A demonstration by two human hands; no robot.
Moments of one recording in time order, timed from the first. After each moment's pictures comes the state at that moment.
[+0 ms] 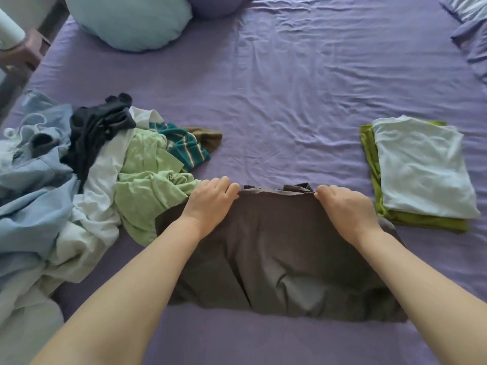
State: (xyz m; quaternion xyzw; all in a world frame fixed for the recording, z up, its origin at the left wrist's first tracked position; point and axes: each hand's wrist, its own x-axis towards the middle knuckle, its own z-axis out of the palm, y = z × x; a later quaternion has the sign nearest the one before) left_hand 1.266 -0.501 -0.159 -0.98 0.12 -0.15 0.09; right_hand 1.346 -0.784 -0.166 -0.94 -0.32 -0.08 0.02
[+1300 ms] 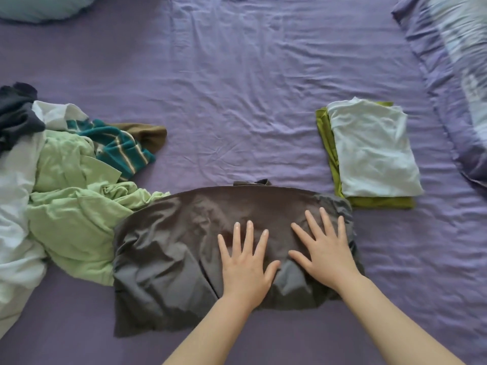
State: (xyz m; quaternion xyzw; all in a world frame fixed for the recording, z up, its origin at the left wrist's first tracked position) left_hand 1.214 -0.658 -0.238 -0.97 -0.02 0.20 -0.11; right_hand 1.286 -0.841 -0.227 -0.94 -0.20 0.24 -0.11
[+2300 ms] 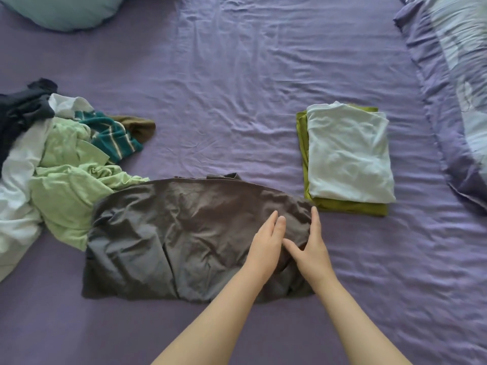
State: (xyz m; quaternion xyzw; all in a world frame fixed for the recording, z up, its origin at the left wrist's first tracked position) left_hand 1.267 -0.790 -0.198 -0.68 -0.27 0.19 -0.65; right_hand 1.283 -0.907 -0.210 -0.83 0.06 0.23 0.50
